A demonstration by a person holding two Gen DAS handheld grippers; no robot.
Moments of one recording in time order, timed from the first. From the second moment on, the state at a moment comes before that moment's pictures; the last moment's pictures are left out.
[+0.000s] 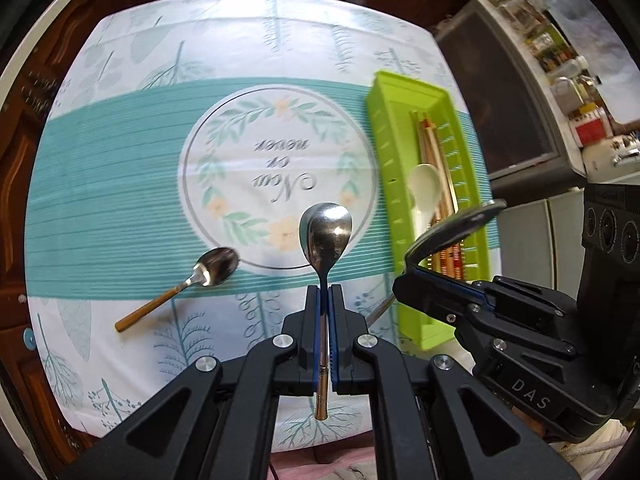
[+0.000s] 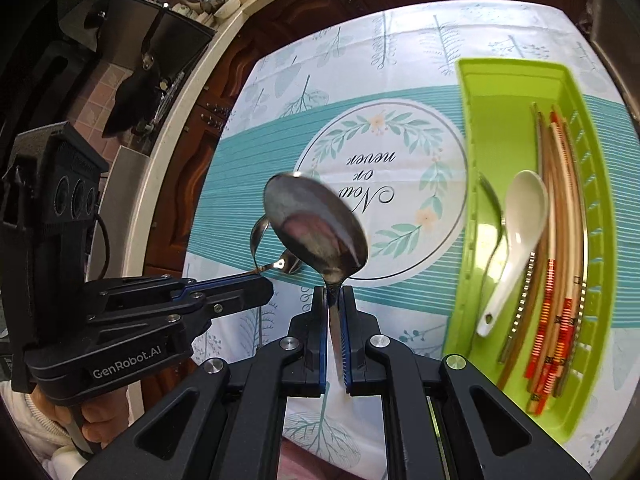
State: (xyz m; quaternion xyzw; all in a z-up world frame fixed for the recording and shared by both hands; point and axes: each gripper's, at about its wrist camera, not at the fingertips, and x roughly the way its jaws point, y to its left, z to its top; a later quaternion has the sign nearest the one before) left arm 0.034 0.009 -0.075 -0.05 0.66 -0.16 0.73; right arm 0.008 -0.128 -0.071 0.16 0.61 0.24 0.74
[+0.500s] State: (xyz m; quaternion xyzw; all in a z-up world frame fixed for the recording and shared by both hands) left arm 0.033 -0.071 -0.037 -0.01 0.64 -0.27 0.72; right arm -0.030 -0.207 -0.009 0.20 0.57 0.20 0.77
